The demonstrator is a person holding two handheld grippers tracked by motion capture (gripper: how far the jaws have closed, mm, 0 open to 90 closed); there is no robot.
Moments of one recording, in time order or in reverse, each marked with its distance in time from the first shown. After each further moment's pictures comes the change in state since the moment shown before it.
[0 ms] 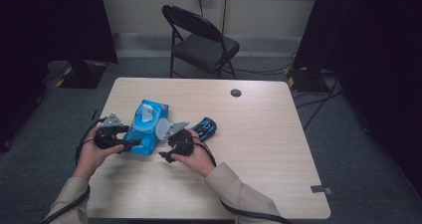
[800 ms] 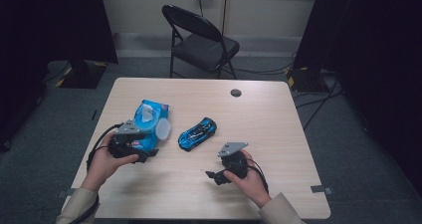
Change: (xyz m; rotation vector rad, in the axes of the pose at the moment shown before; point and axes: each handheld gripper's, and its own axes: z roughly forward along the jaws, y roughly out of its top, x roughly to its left) left arm -0.067 0.030 0.001 0.013 -0.124 0.054; right arm 0.001 -0.113 -0.121 0.031 -0.065 0.155
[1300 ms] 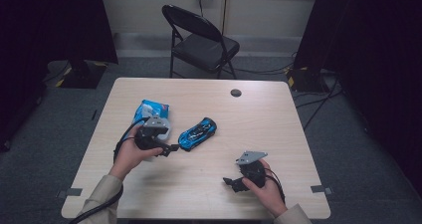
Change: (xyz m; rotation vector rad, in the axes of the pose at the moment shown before) left arm -0.016 0.041 0.056 0.020 -0.054 0.054; right arm -0.015 -0.053 -0.023 0.014 -0.054 0.061
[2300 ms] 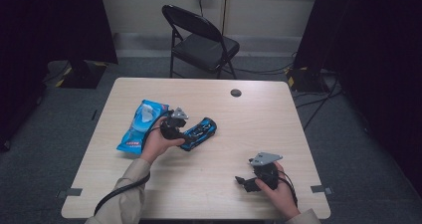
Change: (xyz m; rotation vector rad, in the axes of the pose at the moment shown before) left arm 0.014 0.024 0.077 0.032 0.024 -0.023; right arm -0.019 -0.025 -0.021 -0.022 -0.068 0.024
